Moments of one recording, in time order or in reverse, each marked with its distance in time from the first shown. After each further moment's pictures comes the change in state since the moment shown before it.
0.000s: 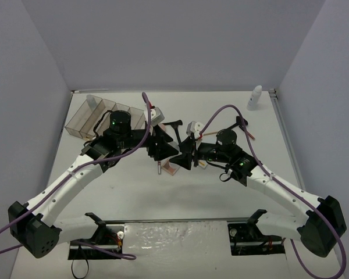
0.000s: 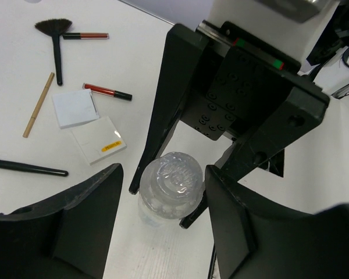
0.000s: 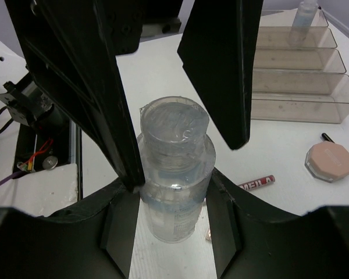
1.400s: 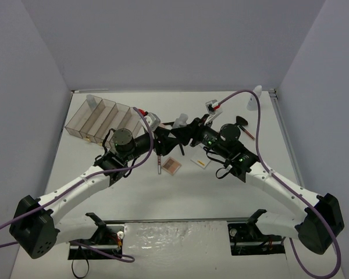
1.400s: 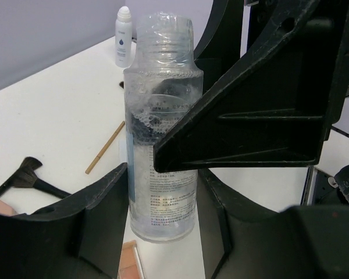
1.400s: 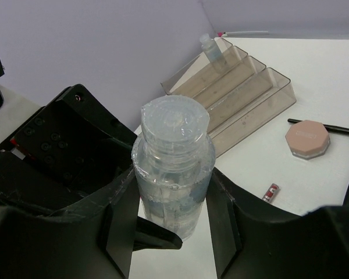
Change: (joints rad) left arm -0.060 -0.014 -0.315 0.613 -0.362 -0.110; right arm -0.014 0.033 0.058 0.131 0.454 0.595
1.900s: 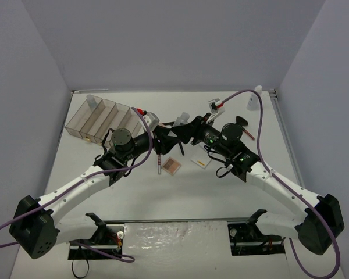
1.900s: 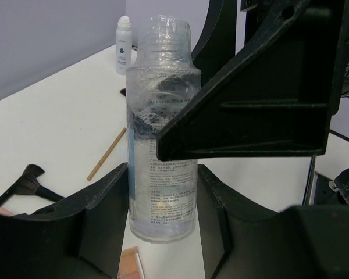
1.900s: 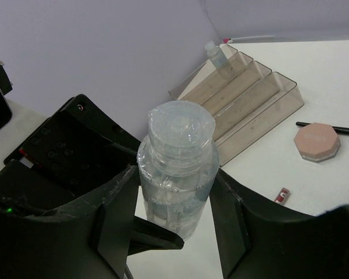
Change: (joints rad) left arm 0.003 0.000 0.000 0.025 0.009 0.001; right arm -0.016 -0.006 0.001 0.020 -0.004 0.062
